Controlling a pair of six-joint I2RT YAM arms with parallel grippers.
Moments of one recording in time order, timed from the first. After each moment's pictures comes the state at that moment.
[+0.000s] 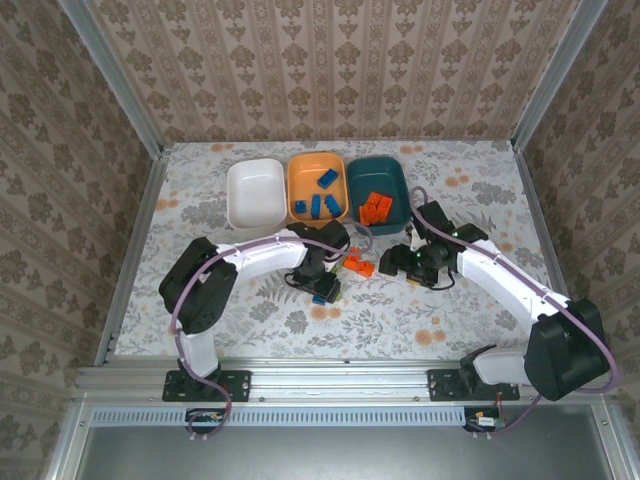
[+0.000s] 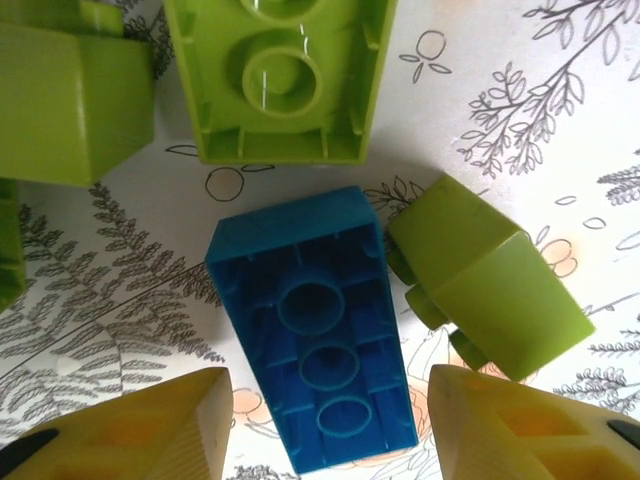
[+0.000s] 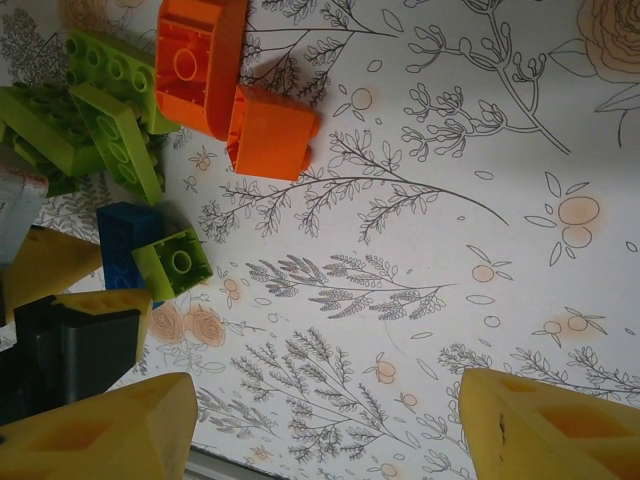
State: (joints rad) left arm -0.90 1.85 1.24 -0.88 0.11 -0.35; right arm 0.37 1.30 0.92 -0.82 -0.30 0.63
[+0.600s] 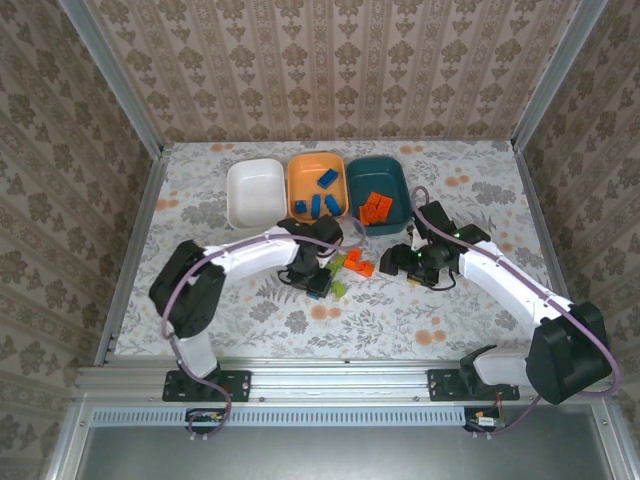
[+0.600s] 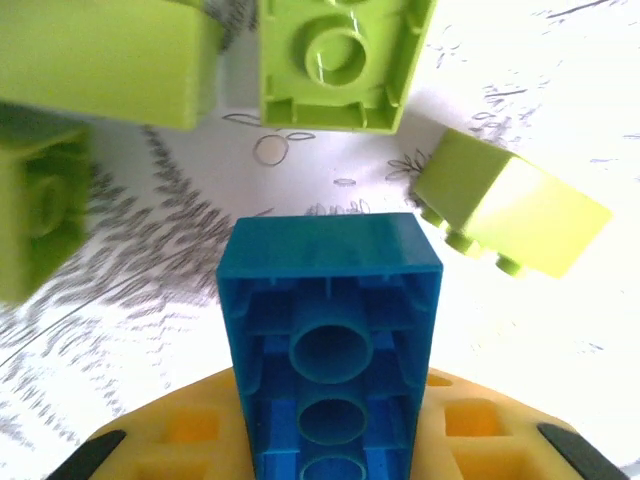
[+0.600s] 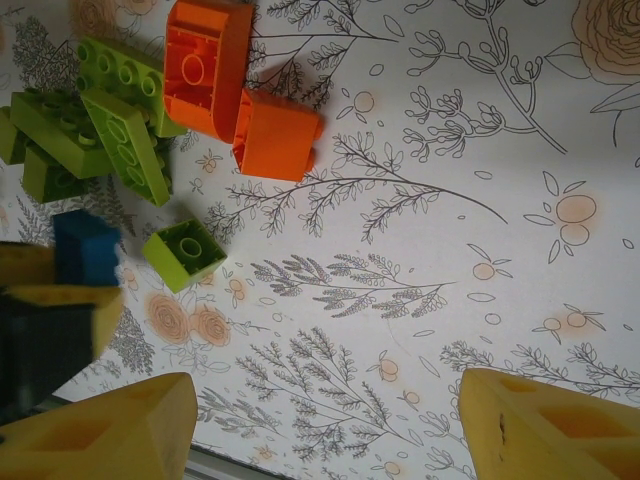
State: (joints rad) left arm -0.85 1.75 1.23 -0.93 0.13 -0.35; right arm 0.37 1.29 0.92 -0.82 -0.30 0.63
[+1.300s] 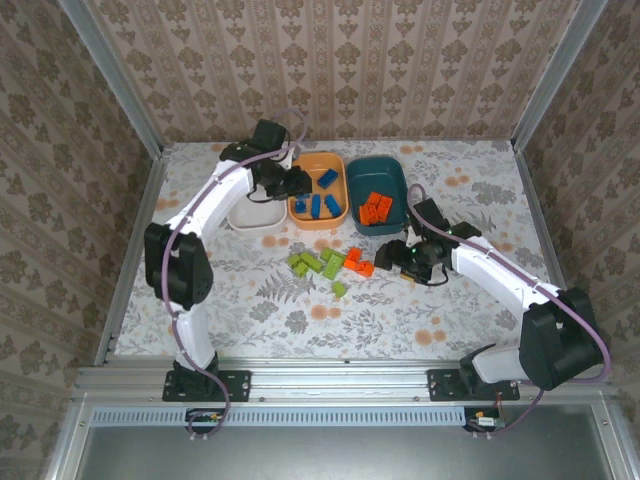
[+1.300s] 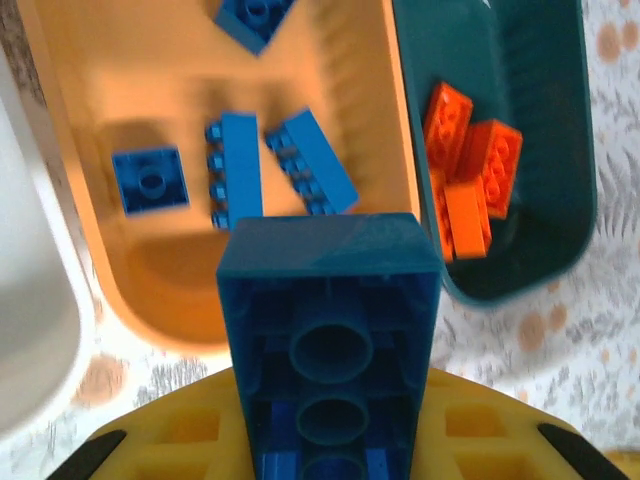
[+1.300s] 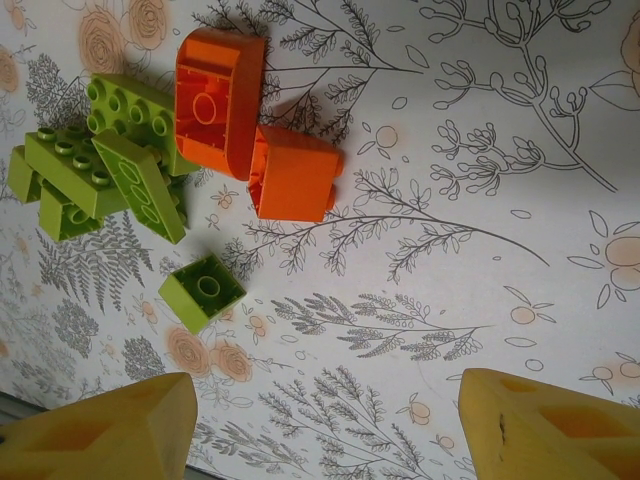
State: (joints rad) left arm -0.43 1.96 1.83 -0.91 0.34 -0.43; right arm 0.37 1.36 0.92 -0.73 -0.31 0.69
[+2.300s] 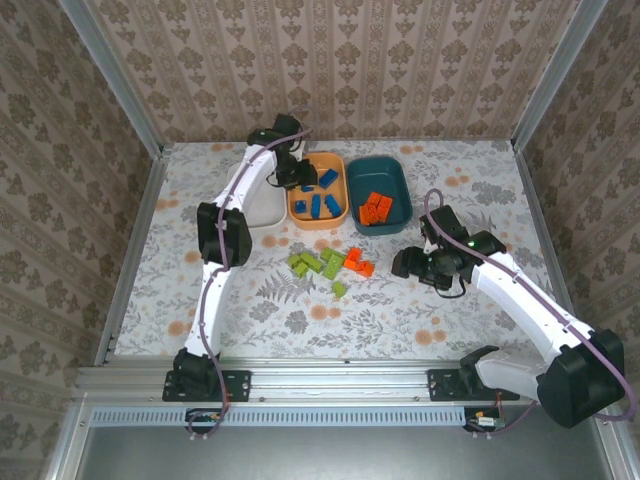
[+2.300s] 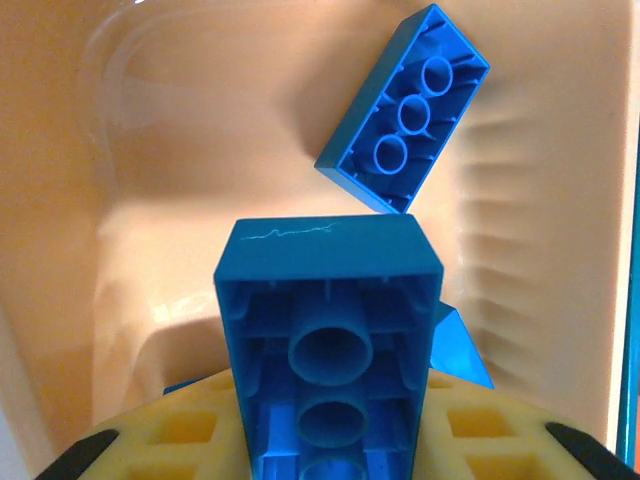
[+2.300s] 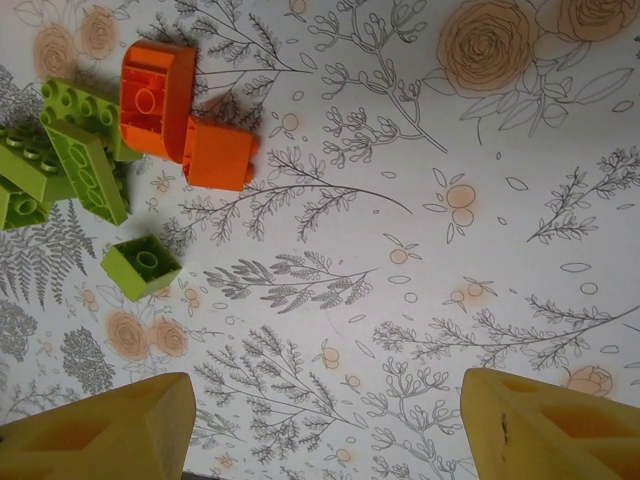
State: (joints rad) left arm -0.39 2.56 2.54 -1.16 0.31 -0.36; right arm 0.37 1.16 0.92 -0.93 -0.15 0.66
